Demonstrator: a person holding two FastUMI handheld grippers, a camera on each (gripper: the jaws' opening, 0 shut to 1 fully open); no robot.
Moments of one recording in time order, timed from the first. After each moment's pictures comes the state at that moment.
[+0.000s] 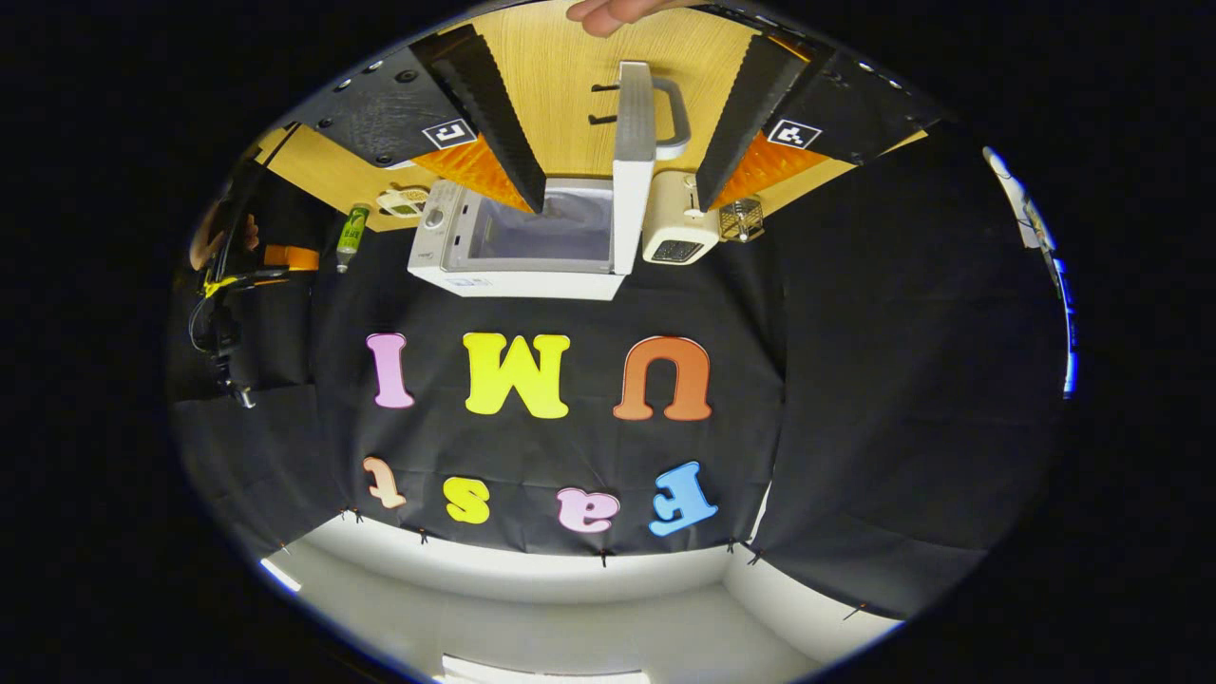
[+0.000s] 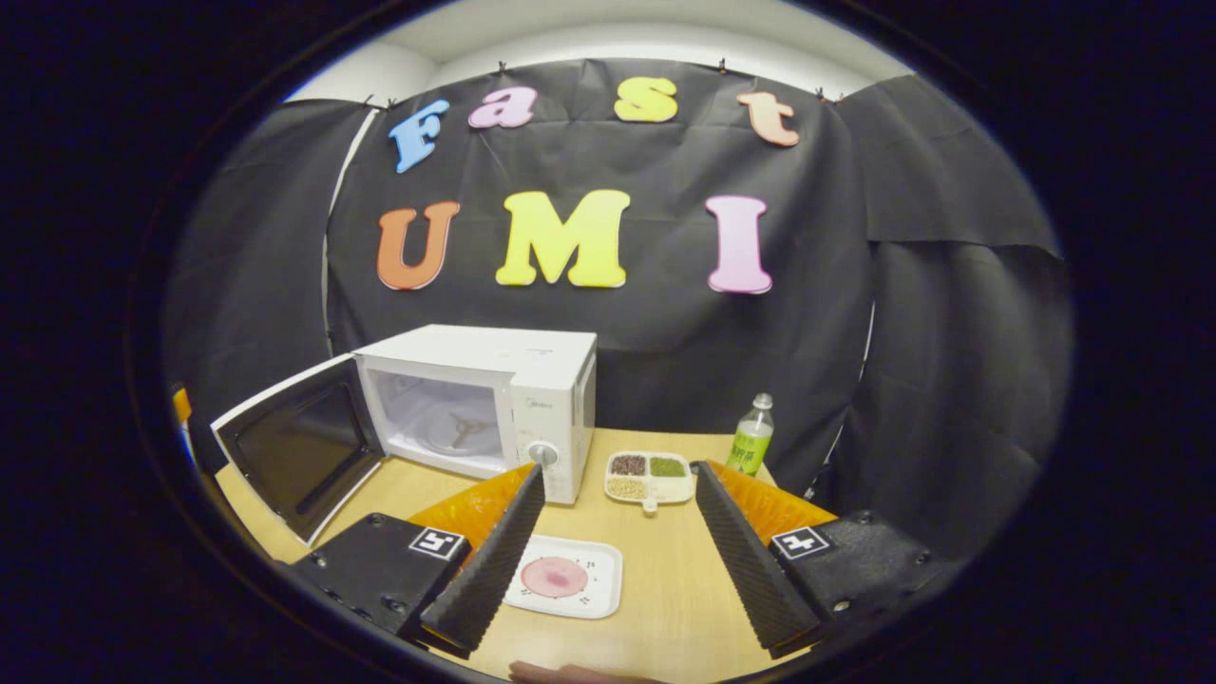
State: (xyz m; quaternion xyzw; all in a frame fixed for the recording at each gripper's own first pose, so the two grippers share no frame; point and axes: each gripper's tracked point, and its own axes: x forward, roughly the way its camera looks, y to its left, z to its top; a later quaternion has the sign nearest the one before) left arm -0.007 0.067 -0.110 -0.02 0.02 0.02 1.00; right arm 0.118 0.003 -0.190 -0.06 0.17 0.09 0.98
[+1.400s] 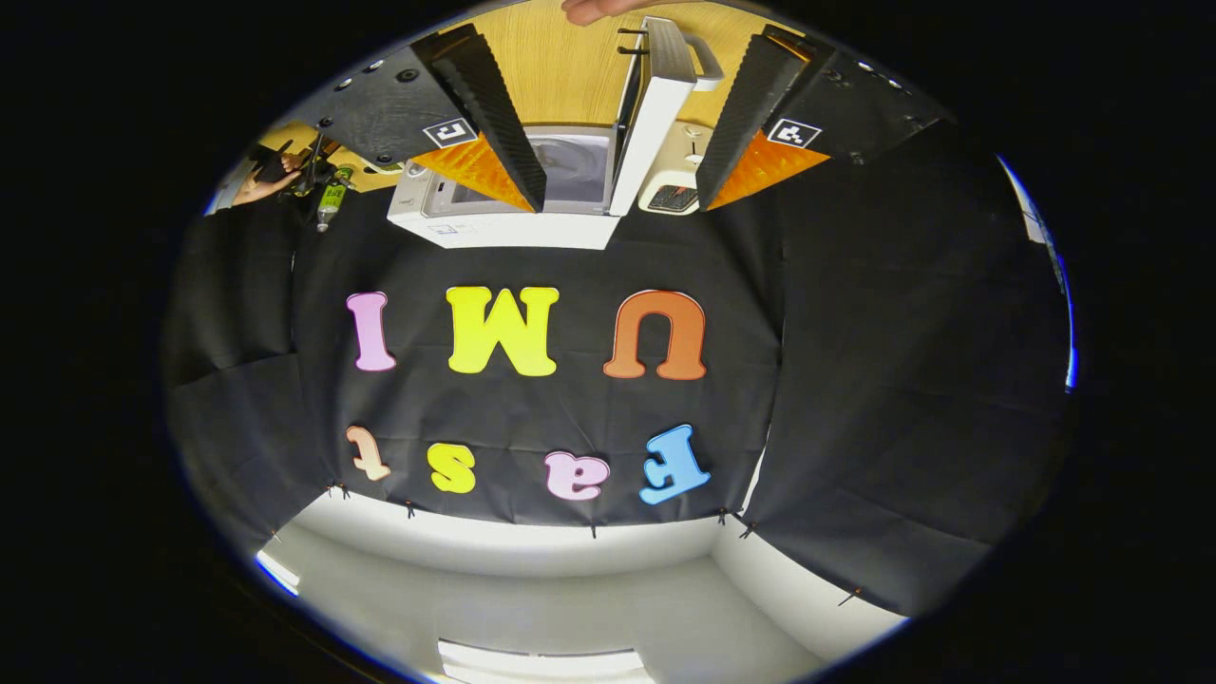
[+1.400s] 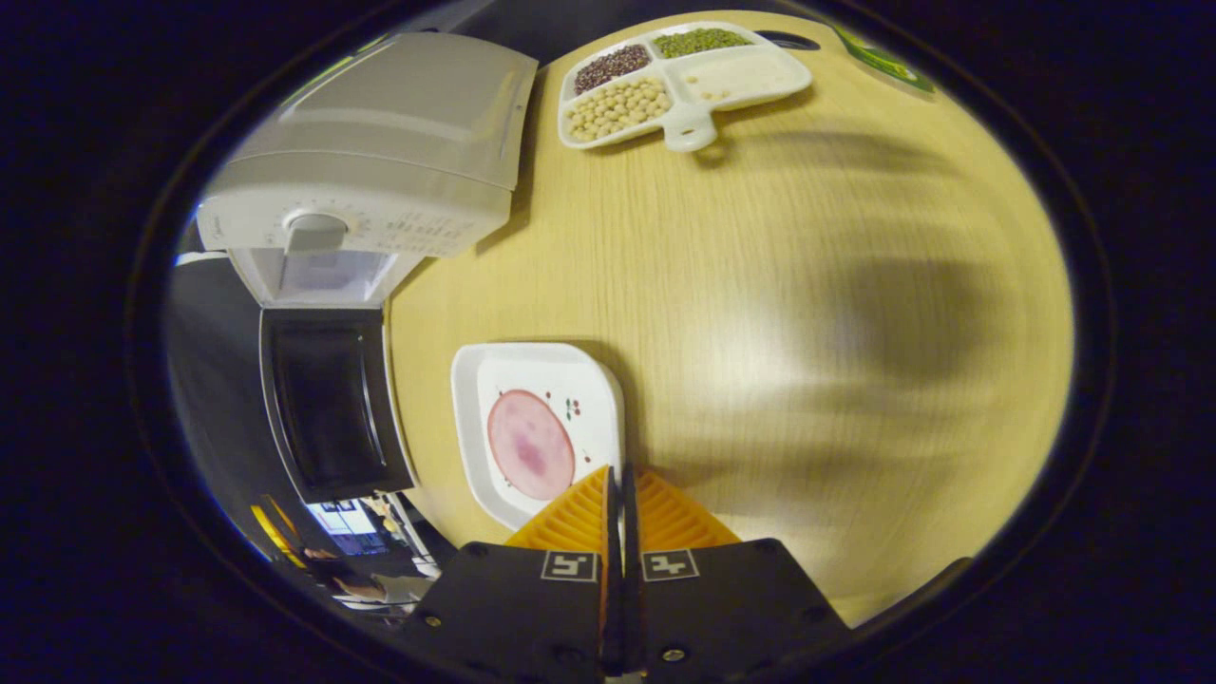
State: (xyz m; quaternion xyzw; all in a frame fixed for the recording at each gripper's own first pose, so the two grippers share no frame) left arm 0.036 0.074 -0.071 -0.03 -0.03 0.04 1.00; right arm 0.149 0.009 -0.455 0.19 0.71 0.21 0.64
